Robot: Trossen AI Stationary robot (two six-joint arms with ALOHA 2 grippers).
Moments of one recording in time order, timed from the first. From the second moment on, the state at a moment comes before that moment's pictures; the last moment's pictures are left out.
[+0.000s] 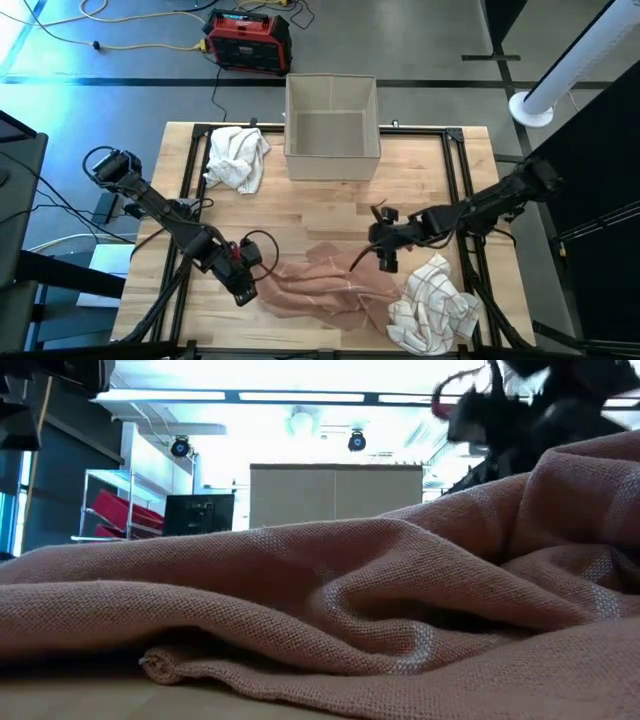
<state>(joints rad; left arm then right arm) -0.68 1.38 0.91 -0.68 -0.06 -1.25 0.31 1.43 0.70 -0.27 0.19 0.33</state>
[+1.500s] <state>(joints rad) -0.68 1.38 0.86 -0.89 -0.35 -0.90 0.34 1.44 1.08 -0.75 0.45 0.28</state>
